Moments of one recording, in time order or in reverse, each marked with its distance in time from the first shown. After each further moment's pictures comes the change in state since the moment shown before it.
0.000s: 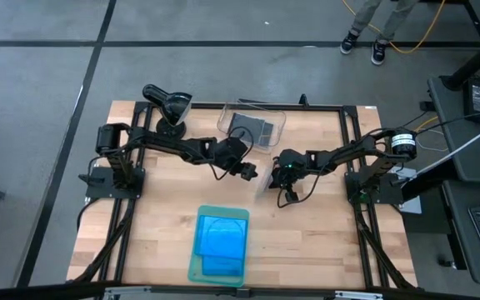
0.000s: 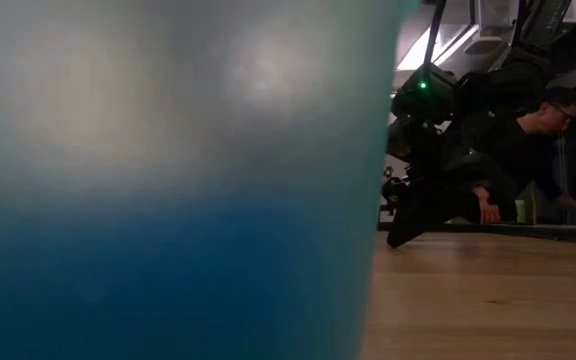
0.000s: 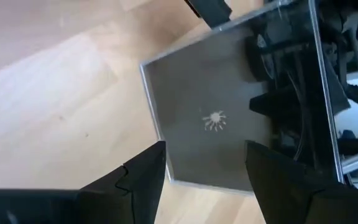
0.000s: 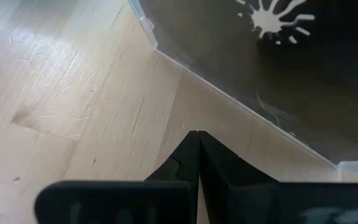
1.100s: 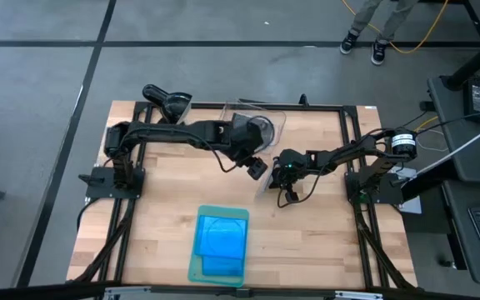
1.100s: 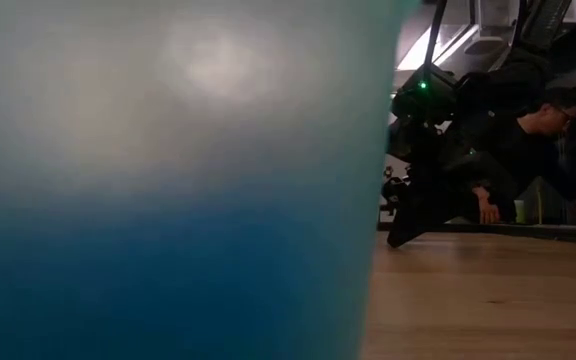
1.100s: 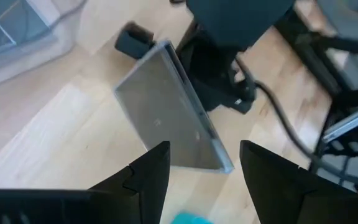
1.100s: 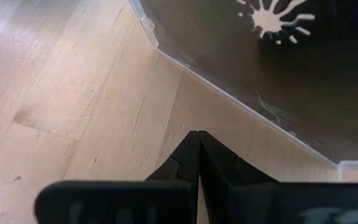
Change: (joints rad) left arm -0.017 0.068 0.608 -0.713 -0.019 0.276; right arm 0.000 -0.002 -0.001 -0.003 -0.007 0.000
